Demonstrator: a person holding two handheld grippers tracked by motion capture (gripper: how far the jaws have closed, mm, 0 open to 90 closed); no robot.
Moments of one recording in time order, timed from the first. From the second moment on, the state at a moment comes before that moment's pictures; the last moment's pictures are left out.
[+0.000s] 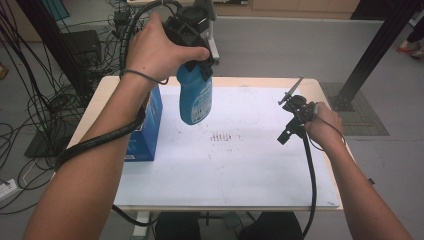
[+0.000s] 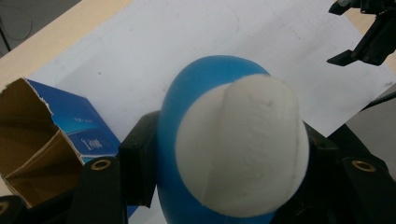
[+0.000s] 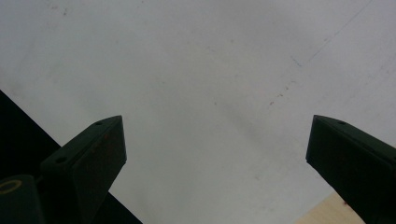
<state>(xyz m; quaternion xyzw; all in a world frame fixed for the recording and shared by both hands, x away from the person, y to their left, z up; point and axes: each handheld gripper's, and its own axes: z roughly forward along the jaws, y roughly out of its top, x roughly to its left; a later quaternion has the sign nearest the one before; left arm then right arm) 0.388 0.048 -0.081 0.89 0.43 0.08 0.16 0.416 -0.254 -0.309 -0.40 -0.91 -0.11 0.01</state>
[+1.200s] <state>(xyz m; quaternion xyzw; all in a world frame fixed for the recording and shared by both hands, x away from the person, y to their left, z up) 0.416 0.155 -0.069 0.79 0.58 0.11 0.15 0.415 -0.256 -0.310 -0.40 -0.91 -0.12 0.01</state>
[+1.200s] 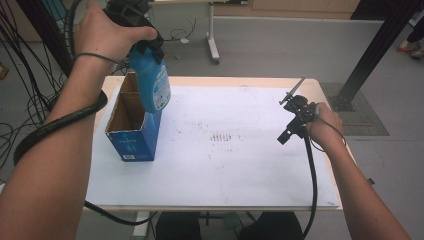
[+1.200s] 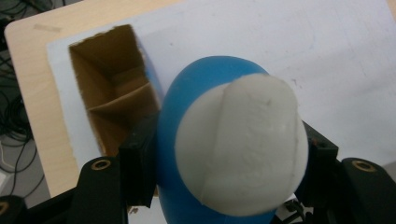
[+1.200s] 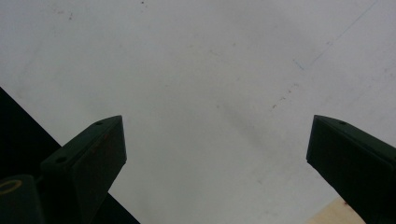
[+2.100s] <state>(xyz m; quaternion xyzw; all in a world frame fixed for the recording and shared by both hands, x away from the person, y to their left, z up) 0.431 0.232 -0.074 0.71 0.68 0.12 0.13 0.416 -0.262 -0.313 -0.41 -0.91 -0.12 0.02</state>
